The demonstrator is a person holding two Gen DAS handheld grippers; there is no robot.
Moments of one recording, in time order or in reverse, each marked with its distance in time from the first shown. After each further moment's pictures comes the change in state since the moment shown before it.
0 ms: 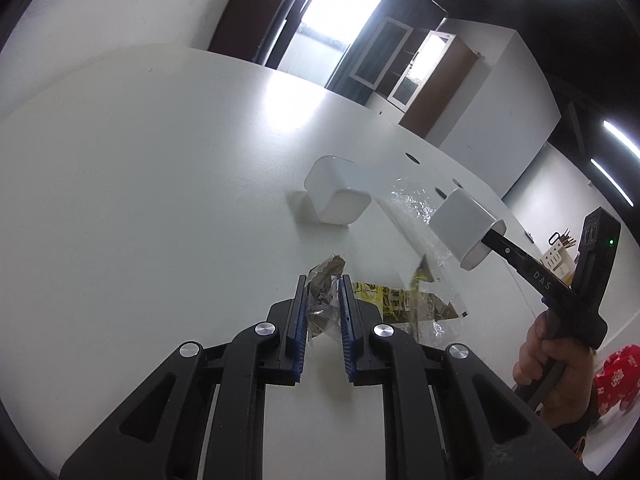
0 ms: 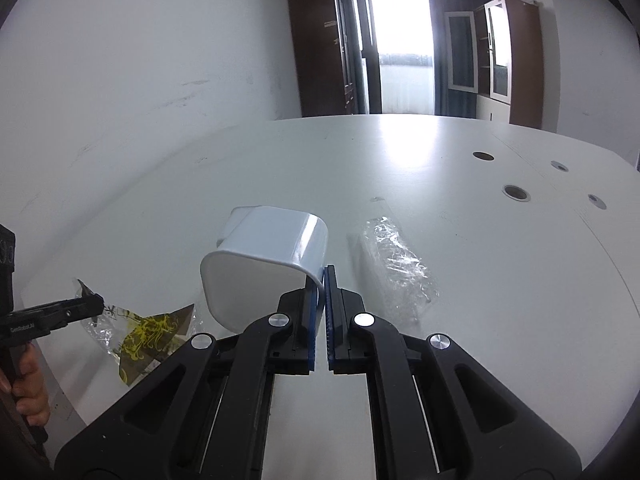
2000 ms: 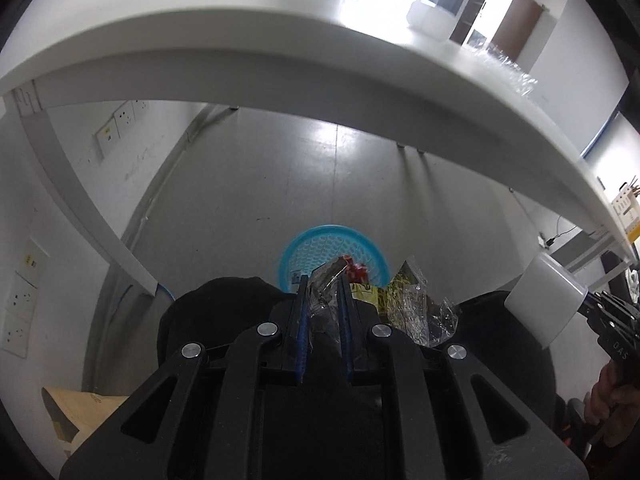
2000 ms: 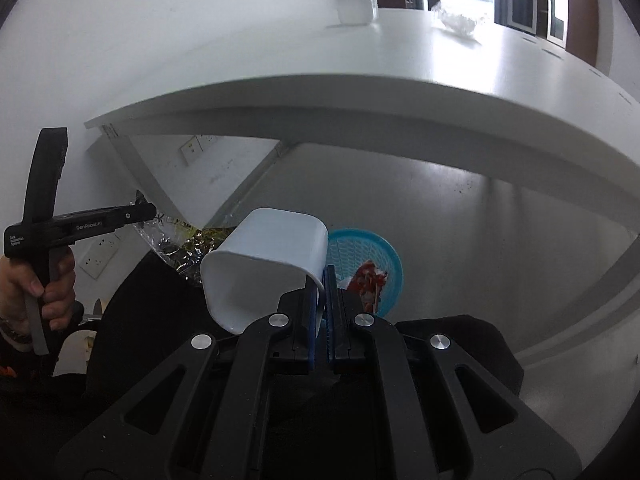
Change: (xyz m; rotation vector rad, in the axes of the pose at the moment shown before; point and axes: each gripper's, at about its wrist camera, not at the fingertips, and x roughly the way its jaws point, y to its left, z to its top) left arm -0.039 0.053 -0.227 -0.040 0.186 0.313; right arm -0.072 0.043 -0.262 -0.102 0.331 0.178
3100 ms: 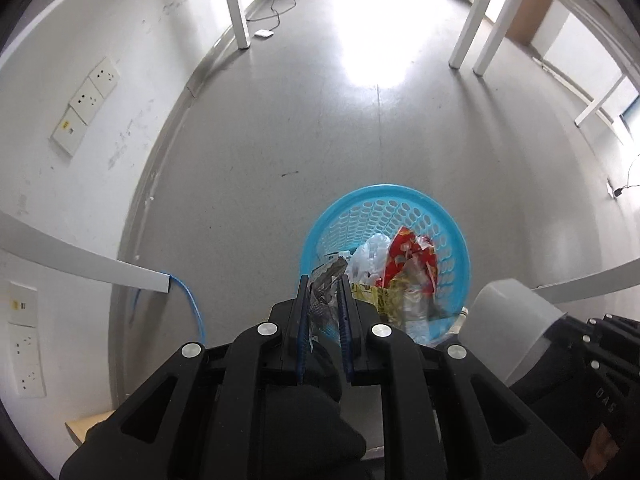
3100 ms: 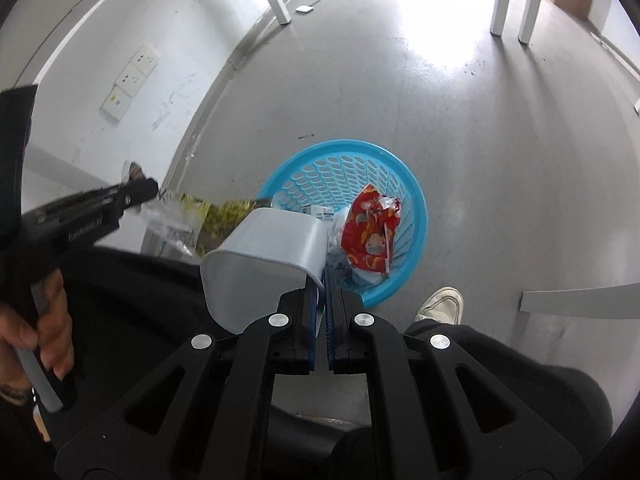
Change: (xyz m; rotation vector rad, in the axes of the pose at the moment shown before) left arm 0.218 -0.021 0.053 0.085 0.270 0.215; right arm 0.229 -0.059 0.008 0.212 0.377 0.011
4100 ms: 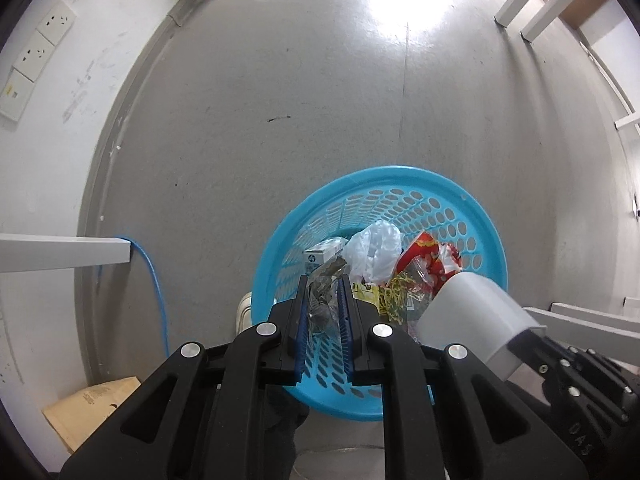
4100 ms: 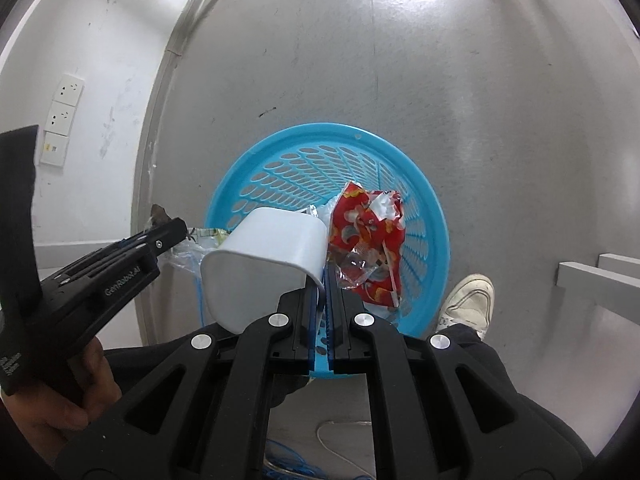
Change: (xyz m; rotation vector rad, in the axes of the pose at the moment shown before) left arm 0.150 -0.021 0.058 -0.118 0.250 0.000; right arm 0.146 -0.054 0.079 0.213 0.197 0.028
